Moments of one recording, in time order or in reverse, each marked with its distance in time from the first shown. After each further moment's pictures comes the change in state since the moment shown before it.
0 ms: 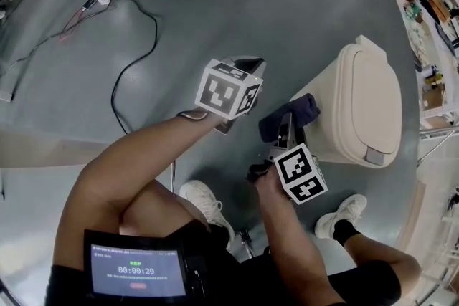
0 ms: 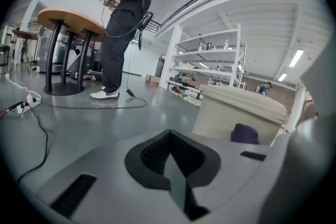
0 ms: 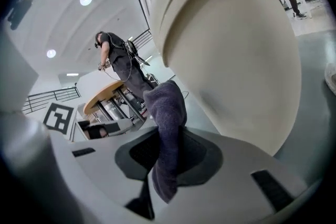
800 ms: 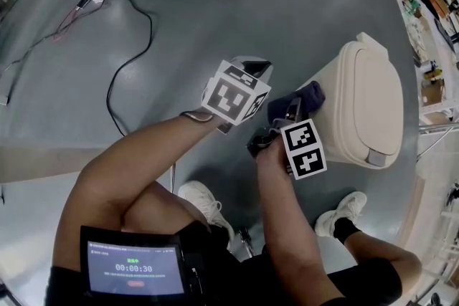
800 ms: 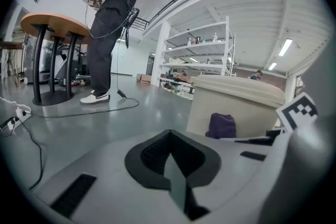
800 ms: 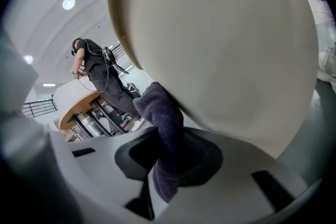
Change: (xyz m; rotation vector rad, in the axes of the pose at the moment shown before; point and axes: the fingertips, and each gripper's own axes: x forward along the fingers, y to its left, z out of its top) left arm 0.018 -0.017 -0.008 0.101 0.033 -0.060; right arm 0.045 -0.038 0.017 0.117 -0.102 -0.205
